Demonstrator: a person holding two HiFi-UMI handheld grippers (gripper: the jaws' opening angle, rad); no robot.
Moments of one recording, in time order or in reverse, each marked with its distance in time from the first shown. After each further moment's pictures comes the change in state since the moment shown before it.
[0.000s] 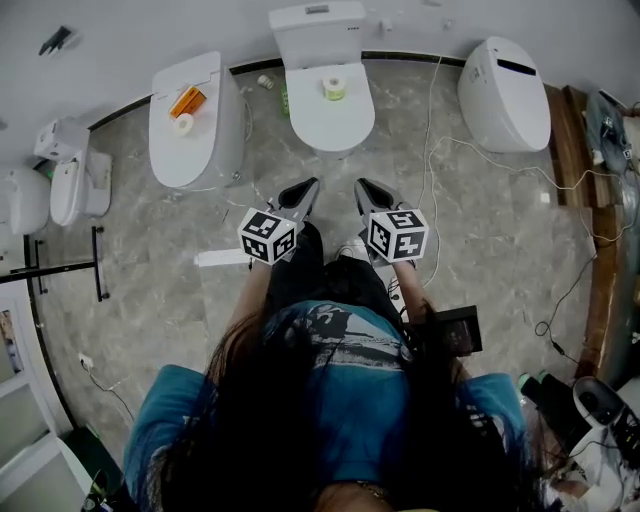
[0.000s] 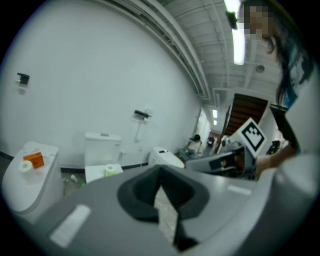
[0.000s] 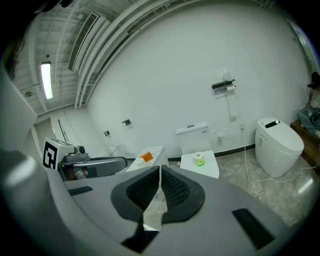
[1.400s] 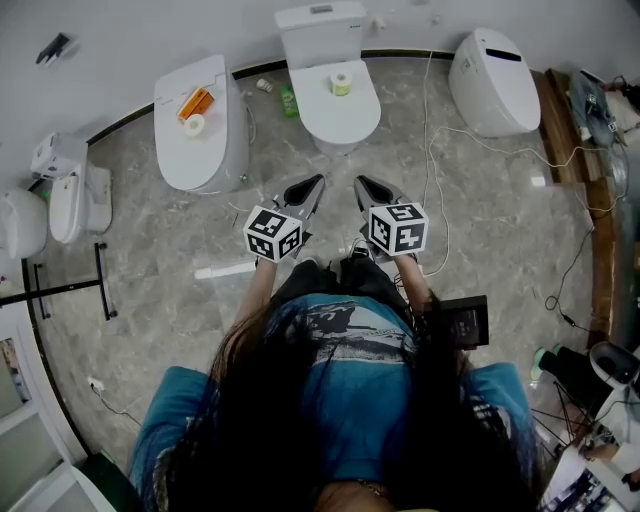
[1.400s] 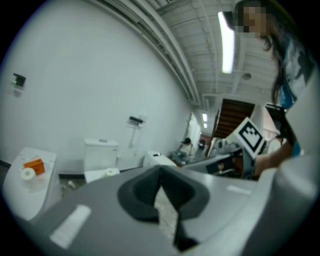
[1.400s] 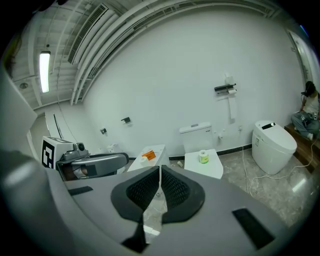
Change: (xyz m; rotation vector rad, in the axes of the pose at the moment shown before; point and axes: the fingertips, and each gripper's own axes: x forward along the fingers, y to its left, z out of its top) left arm -0.099 0.022 -0.002 0.049 -0.045 -0.102; right arm 0.010 0.109 -0.025 -0.006 -0.004 -0.070
